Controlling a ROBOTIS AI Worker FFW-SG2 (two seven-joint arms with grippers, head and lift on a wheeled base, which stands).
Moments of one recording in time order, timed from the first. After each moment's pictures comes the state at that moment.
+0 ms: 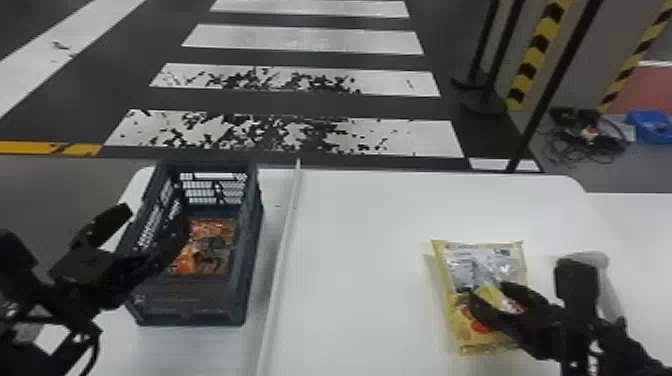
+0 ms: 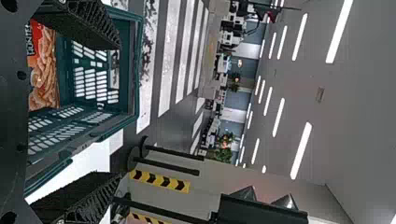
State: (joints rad) left arm 0.41 0.38 0.14 -1.95 0.55 0.09 -0.27; right arm 0.23 -0.29 -0.10 -1.63 -0.11 0.45 0.43
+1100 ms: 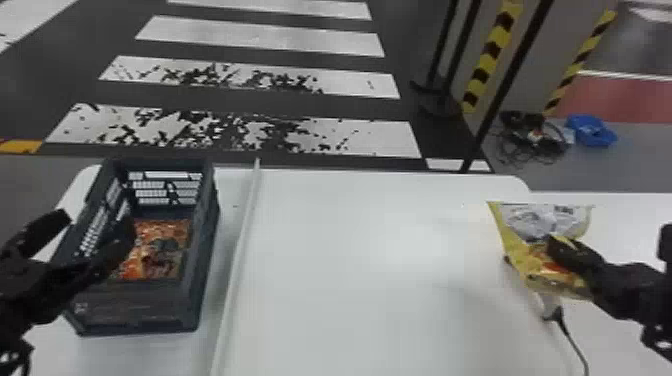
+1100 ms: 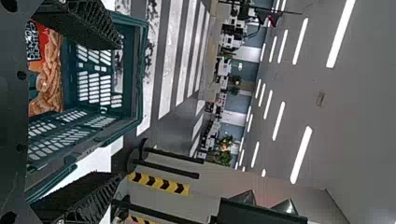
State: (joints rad) left arm 0.40 0.37 0.14 -1.92 0.55 0.07 -0.28; right arm 0.36 -0.45 -0.44 -1.87 -0.28 0.48 0.44
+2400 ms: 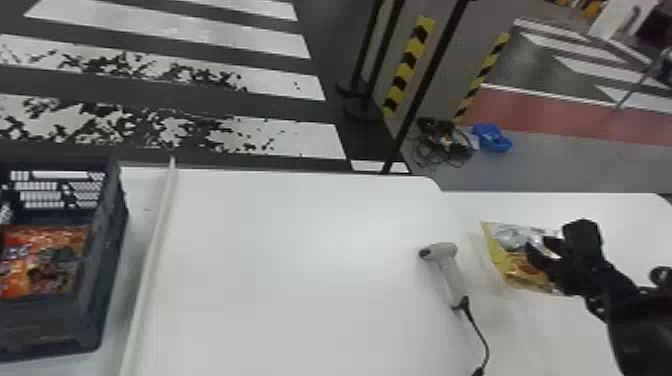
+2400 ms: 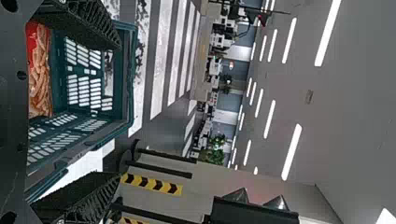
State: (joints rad) left arm 0.41 0.38 0.15 -1.91 0.56 0.01 -0.30; right arm 0.00 -0.75 -0.24 -0.99 -0.02 0.07 0.28
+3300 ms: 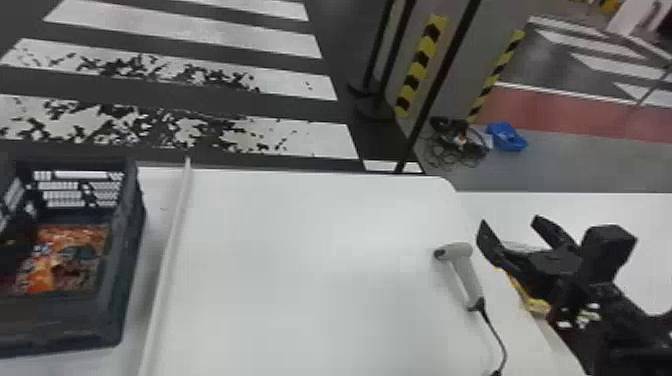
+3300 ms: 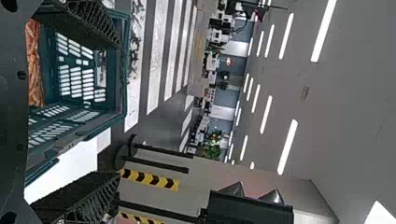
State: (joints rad) left arm 0.41 0.38 0.13 -1.94 0.56 0.01 -0.29; right arm 0.42 -0.34 -0.45 -1.91 -0.27 0.21 0.24
